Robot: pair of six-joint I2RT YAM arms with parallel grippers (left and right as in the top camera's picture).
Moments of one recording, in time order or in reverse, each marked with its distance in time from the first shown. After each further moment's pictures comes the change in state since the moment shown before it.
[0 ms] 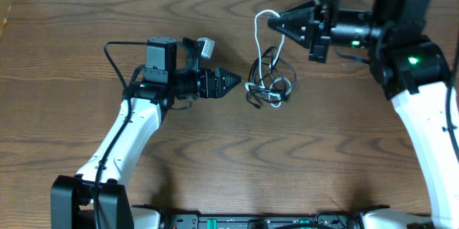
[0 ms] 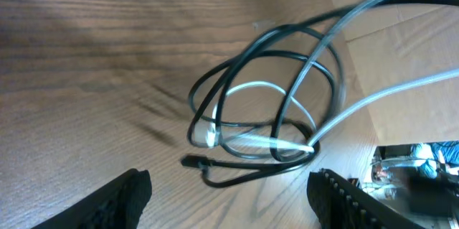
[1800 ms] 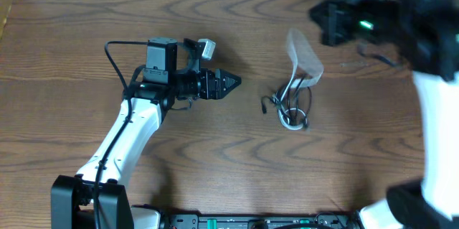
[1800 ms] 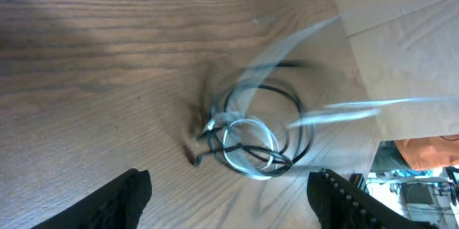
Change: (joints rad) left arm -0.004 0.000 0.000 -0.008 0.000 0.027; right arm 0.080 0.255 0.769 -1.034 0.766 0.158
